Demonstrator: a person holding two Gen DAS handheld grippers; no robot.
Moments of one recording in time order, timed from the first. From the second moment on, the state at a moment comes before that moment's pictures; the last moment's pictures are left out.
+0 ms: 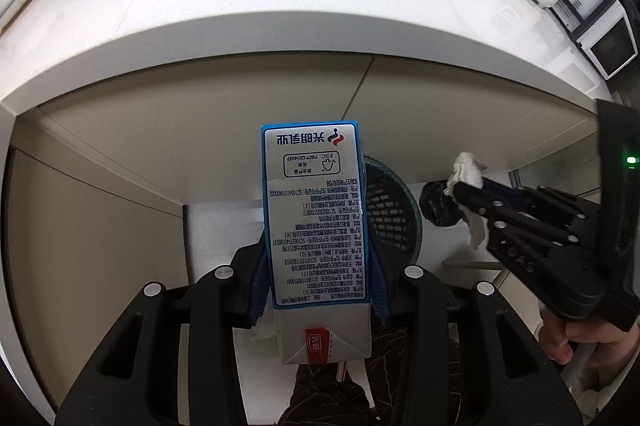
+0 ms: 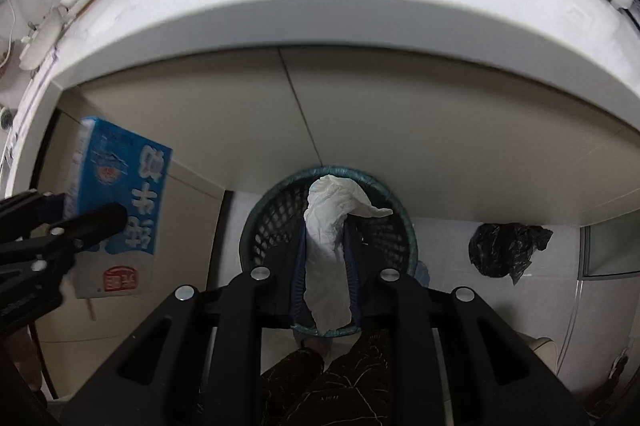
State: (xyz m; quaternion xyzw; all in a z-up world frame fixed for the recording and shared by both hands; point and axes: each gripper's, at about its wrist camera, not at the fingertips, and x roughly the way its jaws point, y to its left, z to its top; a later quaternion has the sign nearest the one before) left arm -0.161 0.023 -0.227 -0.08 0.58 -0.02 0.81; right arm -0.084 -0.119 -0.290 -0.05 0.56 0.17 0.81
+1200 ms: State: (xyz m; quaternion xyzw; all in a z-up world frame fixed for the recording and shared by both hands) left arm -0.116 -0.040 -0.291 -0.04 0.62 -0.05 0.78; right arm -0.109 -0.227 -0.253 -0.01 0.51 0.07 0.86
